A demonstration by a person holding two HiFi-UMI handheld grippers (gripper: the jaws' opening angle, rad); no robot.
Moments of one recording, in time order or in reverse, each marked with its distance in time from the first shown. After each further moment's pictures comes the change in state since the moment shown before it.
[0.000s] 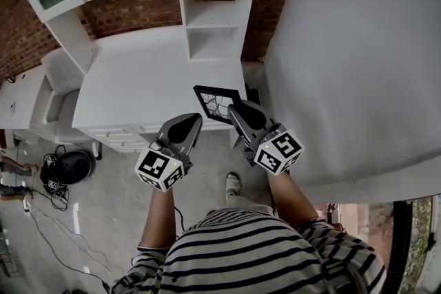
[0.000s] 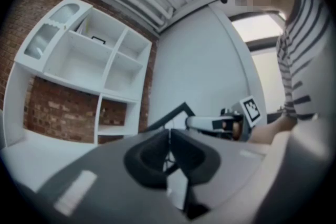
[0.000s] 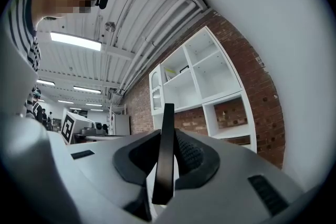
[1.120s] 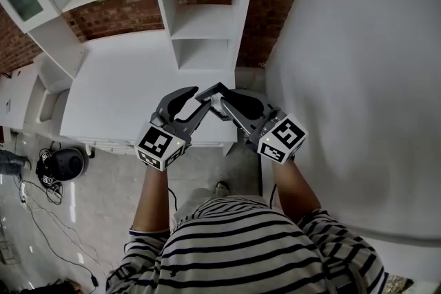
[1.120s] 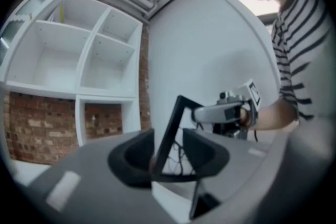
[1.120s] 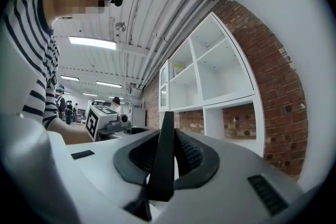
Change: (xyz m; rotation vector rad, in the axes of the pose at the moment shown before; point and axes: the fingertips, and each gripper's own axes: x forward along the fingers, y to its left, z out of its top) left arm 0.189 0.069 0.007 0.151 0.091 -0.007; right arm 0.062 -0.139 0.034 -0.095 0.050 0.255
